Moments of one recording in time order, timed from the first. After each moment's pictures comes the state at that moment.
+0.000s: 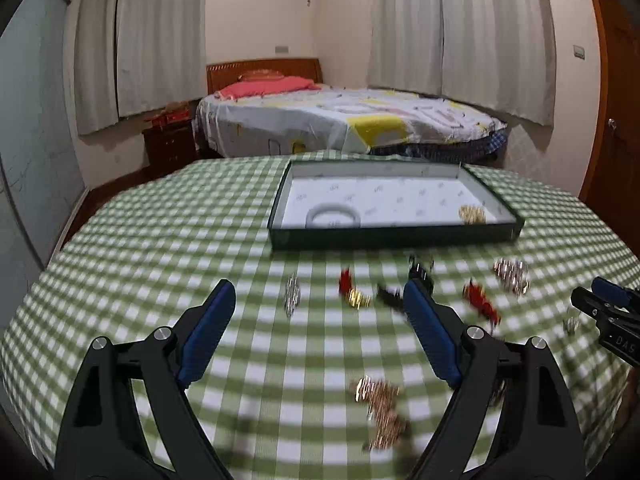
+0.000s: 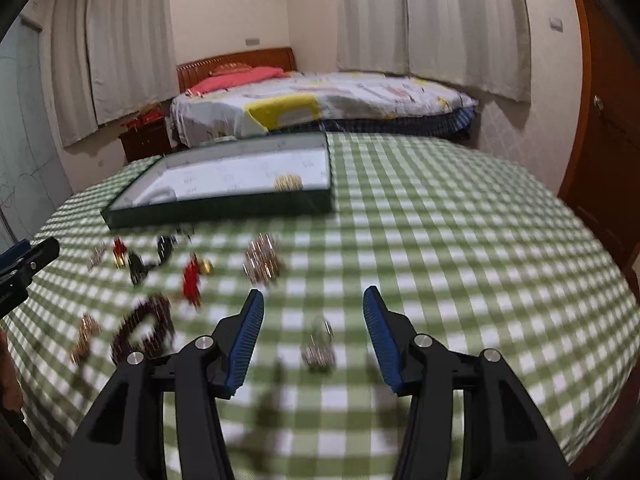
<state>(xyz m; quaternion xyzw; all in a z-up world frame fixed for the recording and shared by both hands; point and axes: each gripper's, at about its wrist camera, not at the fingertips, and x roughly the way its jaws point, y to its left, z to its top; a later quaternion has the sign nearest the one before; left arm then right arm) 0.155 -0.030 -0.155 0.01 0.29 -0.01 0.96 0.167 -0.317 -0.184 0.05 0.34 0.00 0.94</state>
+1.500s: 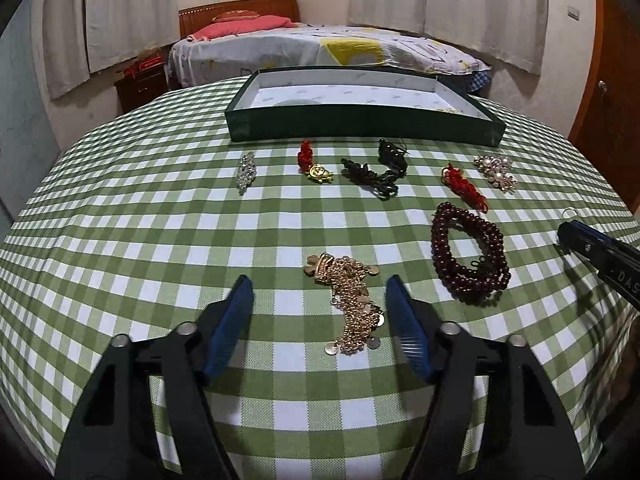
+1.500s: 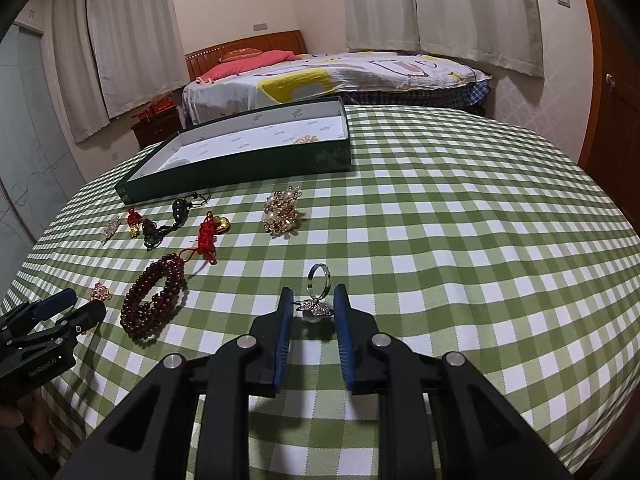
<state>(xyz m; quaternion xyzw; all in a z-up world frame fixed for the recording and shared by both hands) 0.131 -0.049 -0.210 0.02 0.39 -0.05 0.92 0.150 -0.310 -0.206 0.07 0.36 0.04 0.93</state>
